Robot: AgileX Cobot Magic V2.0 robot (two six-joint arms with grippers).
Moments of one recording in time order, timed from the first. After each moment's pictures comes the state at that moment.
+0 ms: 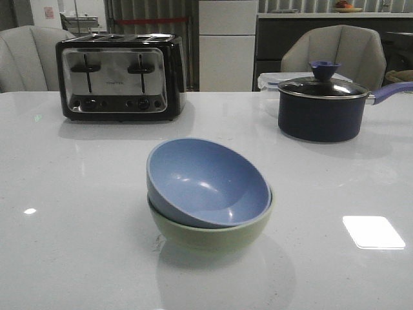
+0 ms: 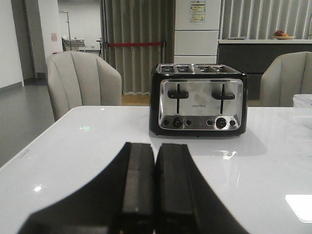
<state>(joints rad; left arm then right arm) -0.04 0.00 0.00 -0.13 0.00 0.14 -0.02 -0.01 0.03 0.23 0.13 -0.24</state>
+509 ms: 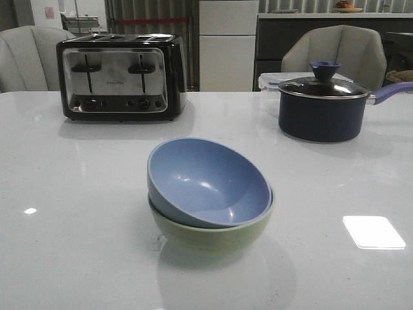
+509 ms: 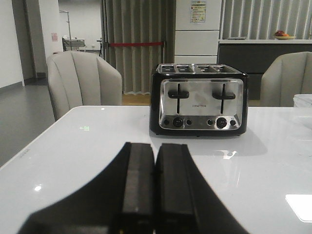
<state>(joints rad) -0.04 0.00 0.00 -0.13 0.00 0.14 -0.01 -0.01 0.03 0.15 0.06 -0.16</state>
